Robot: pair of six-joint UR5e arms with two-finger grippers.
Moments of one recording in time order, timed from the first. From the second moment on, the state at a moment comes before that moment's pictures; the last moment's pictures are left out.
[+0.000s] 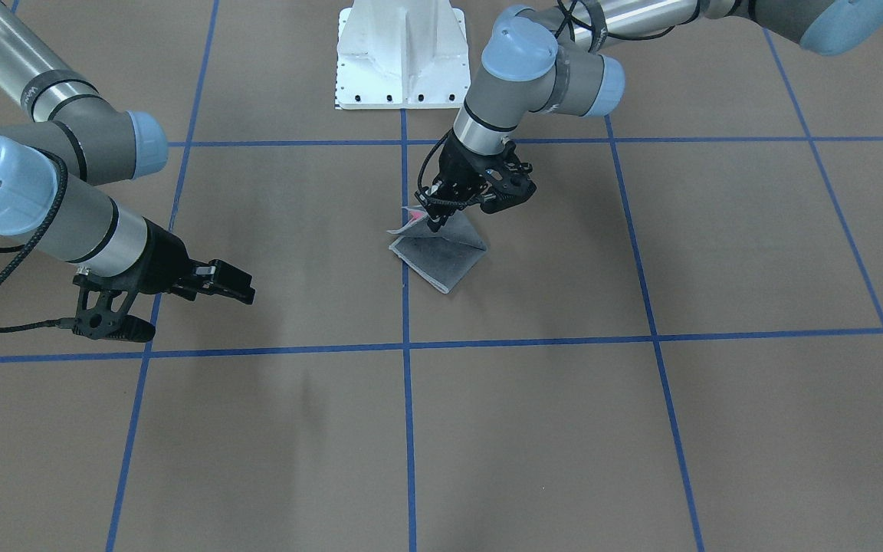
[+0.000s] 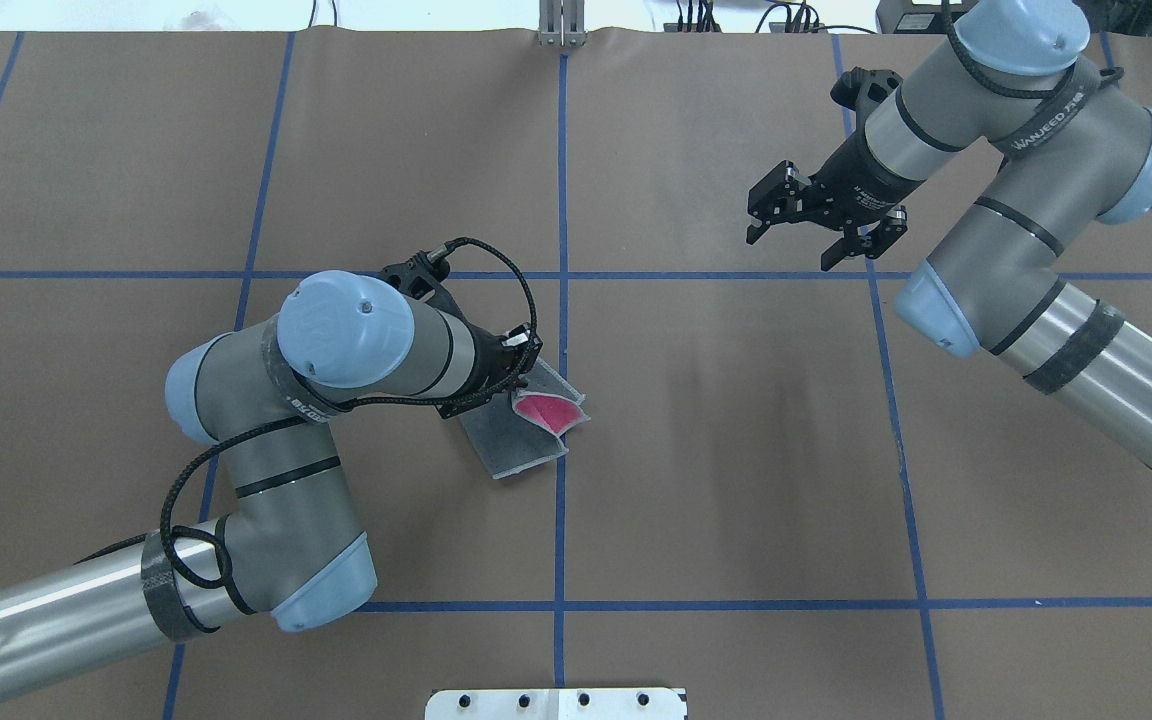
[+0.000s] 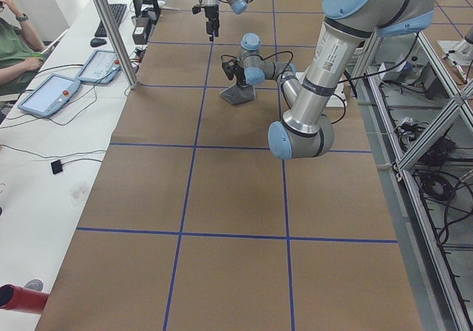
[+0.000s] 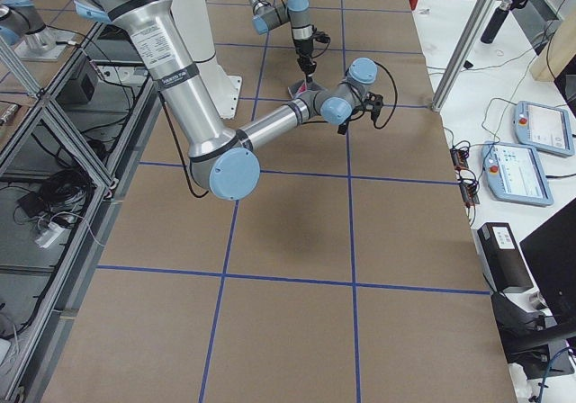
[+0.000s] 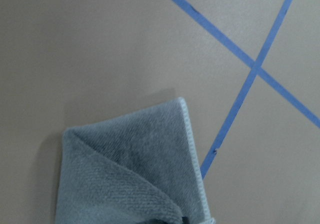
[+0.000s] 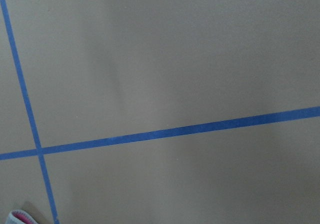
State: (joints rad) left arm -0.49 -2.19 -1.64 -2.00 -1.78 -1.89; right arm 0.92 -1.07 1.52 -1.21 2.38 1.20
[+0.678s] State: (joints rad) left arm -0.55 -2.20 -1.56 -2.06 -1.83 -1.89; right arm 0.90 -1.07 1.51 -1.21 2.37 1.20
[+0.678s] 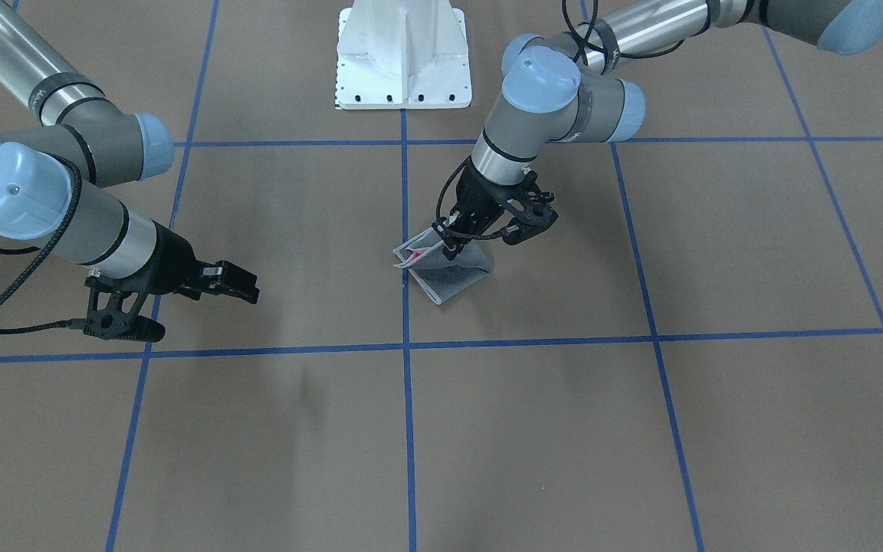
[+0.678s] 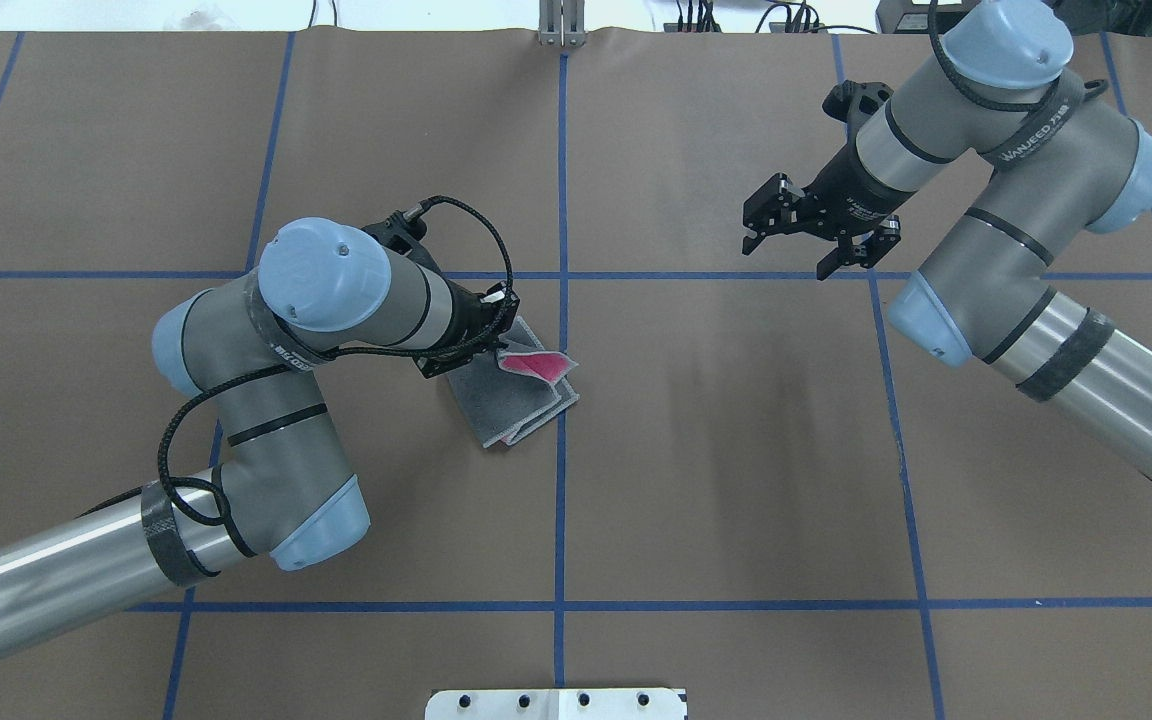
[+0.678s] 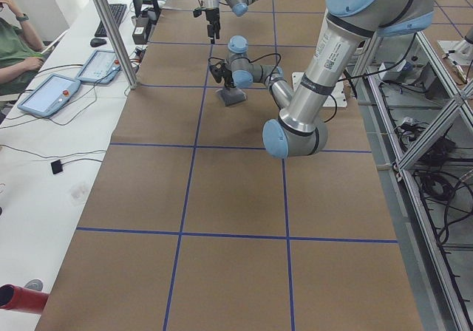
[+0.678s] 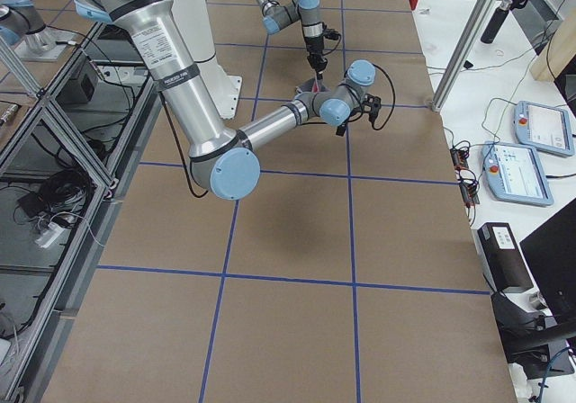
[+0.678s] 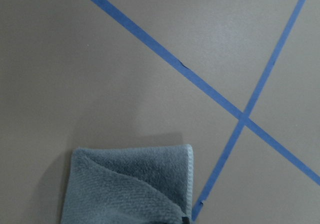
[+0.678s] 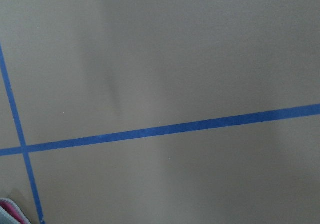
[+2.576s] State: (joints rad) left arm -0.57 -2.34 -1.32 -2.16 -1.84 -1.90; right arm 0.89 -1.07 1.50 -1.21 2.35 1.20
